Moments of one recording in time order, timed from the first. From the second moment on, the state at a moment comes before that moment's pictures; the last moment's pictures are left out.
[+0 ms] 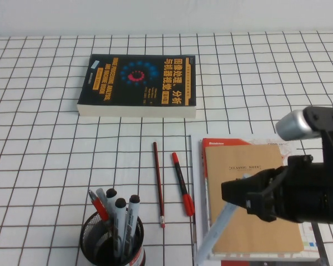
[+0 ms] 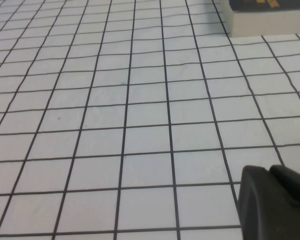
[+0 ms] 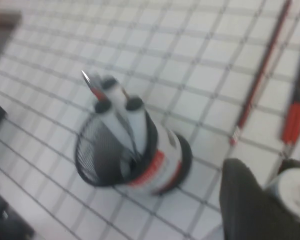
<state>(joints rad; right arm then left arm) 0.64 1.09 -0.70 0.91 0.43 -0.40 -0.01 -0.01 0.03 -0.04 0.38 0.12</state>
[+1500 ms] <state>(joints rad) 0.61 2.24 -1.93 0.41 1.18 0.03 -0.01 -0.01 0.03 -0.04 0.38 0.12</state>
